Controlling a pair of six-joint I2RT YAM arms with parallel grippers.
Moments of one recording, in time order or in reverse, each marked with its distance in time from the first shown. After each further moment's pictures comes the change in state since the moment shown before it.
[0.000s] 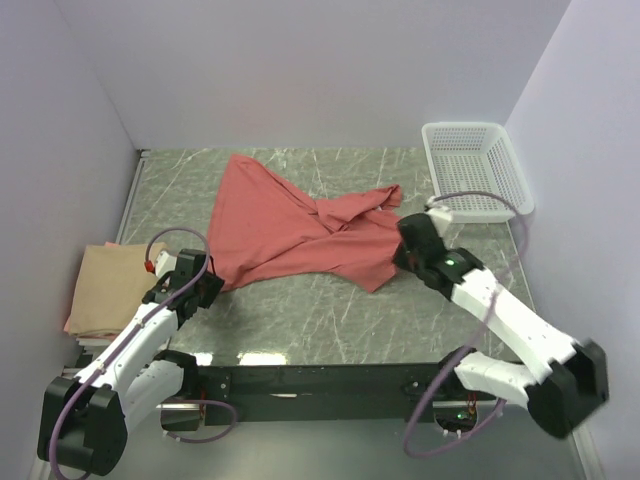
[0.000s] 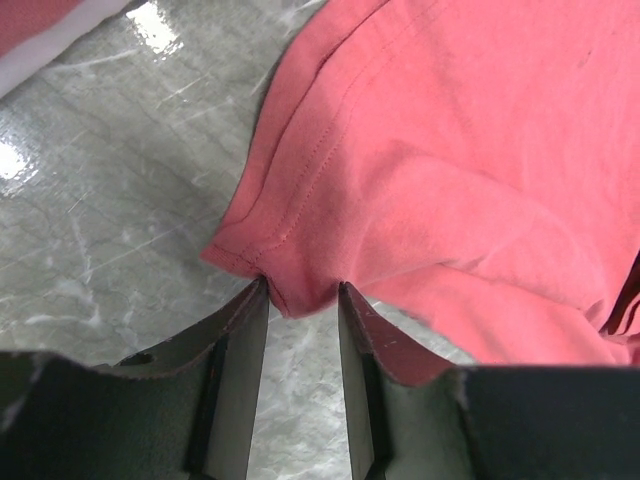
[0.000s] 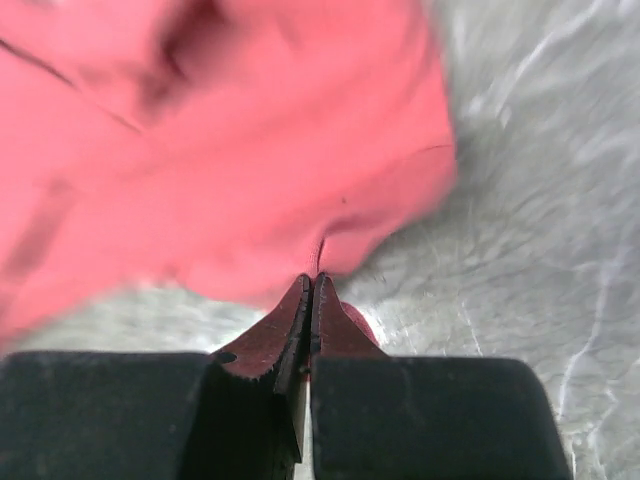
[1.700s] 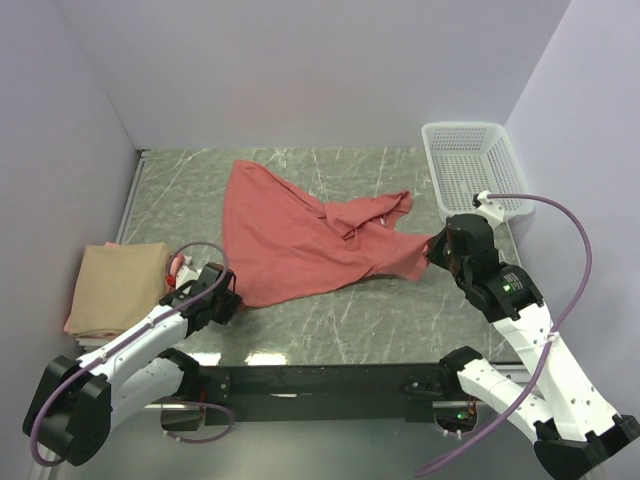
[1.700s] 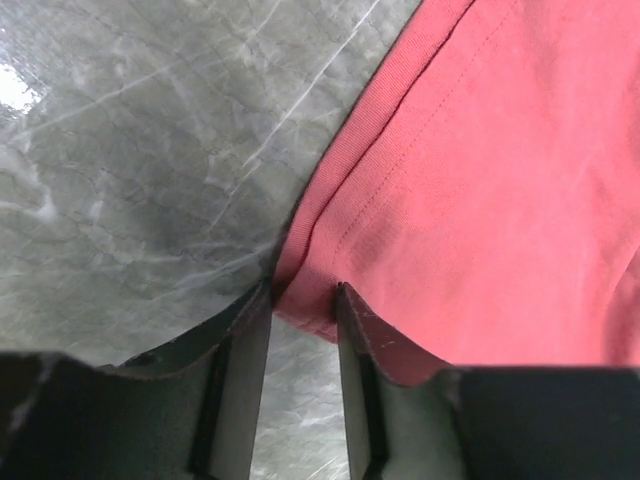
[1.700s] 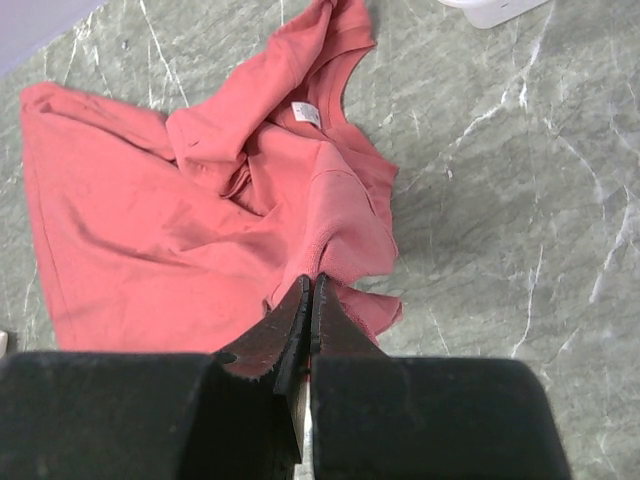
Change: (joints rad) left arm -0.231 0.045 -0.059 -0.023 0.005 -0.205; right arm -0.112 -0.330 0.169 -0.218 0.010 -0.055
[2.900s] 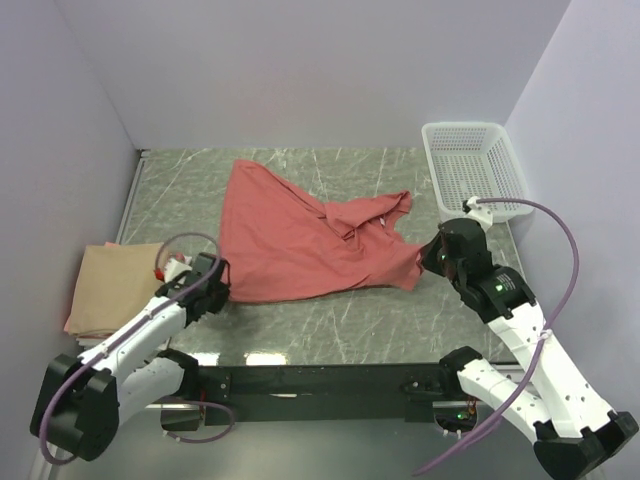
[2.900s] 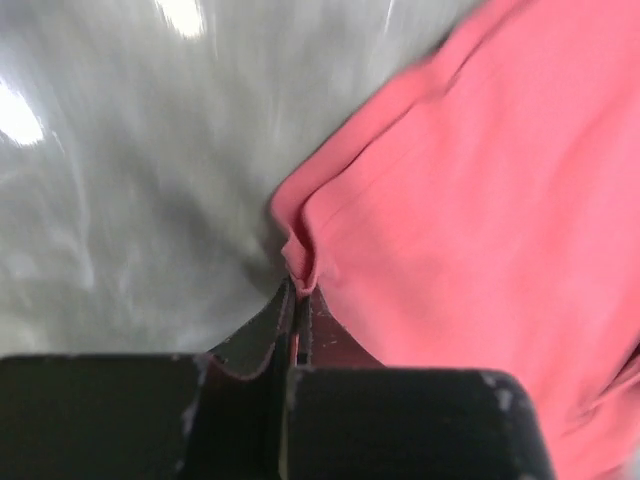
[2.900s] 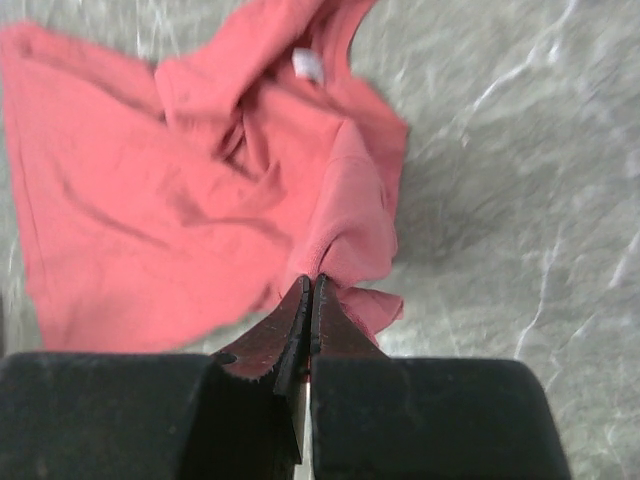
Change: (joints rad) left arm 0.069 0.039 0.069 -0.039 -0.089 -0.009; right arm -0.004 -0.001 -0.063 0.018 -0.068 -0.008
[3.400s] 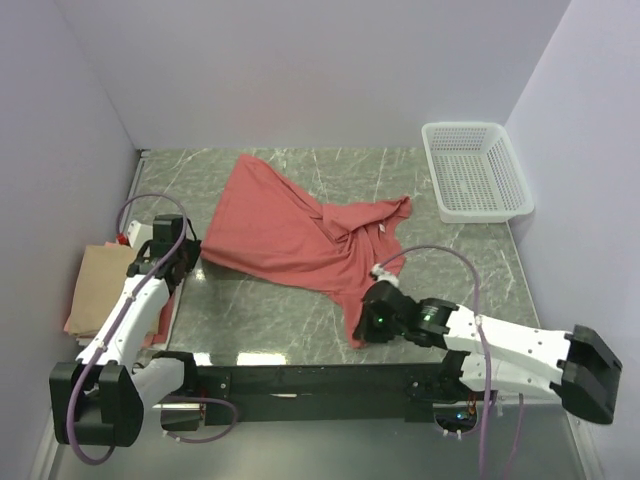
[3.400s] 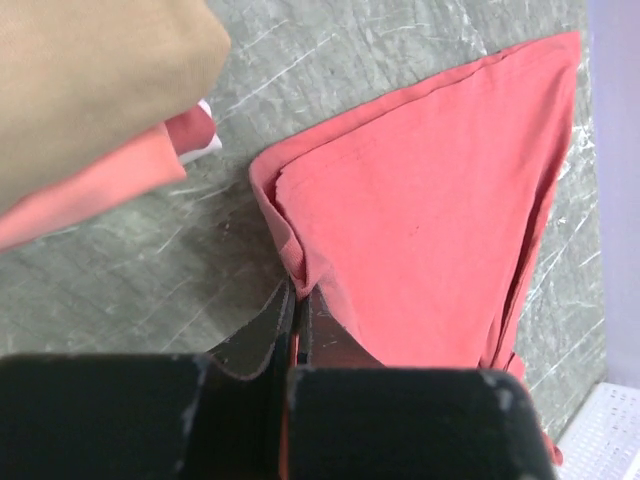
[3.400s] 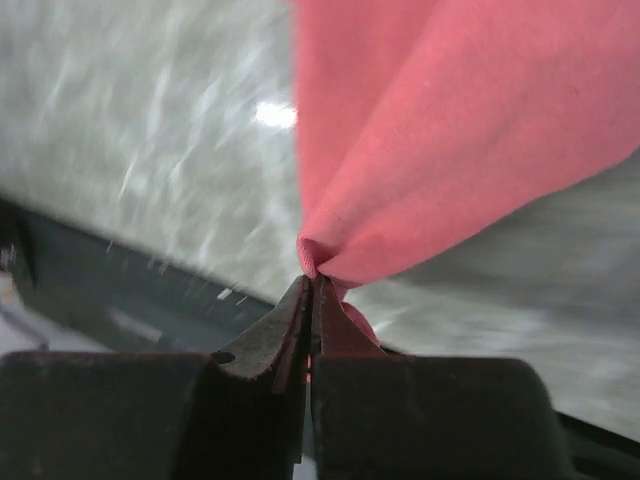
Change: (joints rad) left arm 0.341 0.043 0.243 0.084 0.030 0.237; right arm 0.526 0.135 -0.443 0.265 -0.281 0.279
